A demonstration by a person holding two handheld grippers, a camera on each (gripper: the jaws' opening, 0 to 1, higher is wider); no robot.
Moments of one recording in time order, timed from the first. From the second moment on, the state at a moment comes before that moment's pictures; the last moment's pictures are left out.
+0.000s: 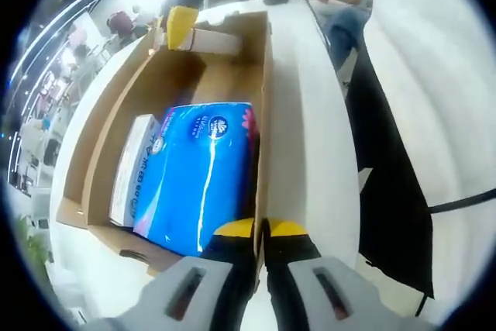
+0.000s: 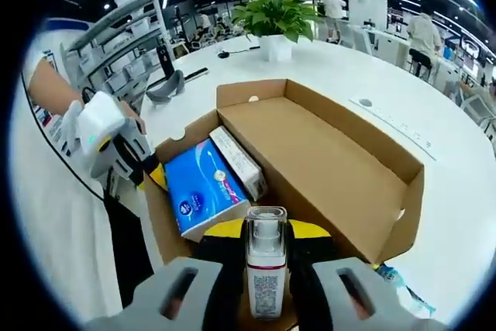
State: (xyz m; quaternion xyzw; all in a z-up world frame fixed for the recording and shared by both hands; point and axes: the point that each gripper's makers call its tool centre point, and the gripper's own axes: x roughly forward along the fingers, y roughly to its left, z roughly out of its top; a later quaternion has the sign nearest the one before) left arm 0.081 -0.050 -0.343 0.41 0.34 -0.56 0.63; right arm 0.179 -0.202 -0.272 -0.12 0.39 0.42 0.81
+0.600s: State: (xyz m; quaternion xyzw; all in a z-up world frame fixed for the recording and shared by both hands) left arm 0.080 -0.050 -0.343 0.41 0.36 -0.57 0.62; right arm 0.177 -0.227 -0.236 0.02 0.30 0.32 0.90
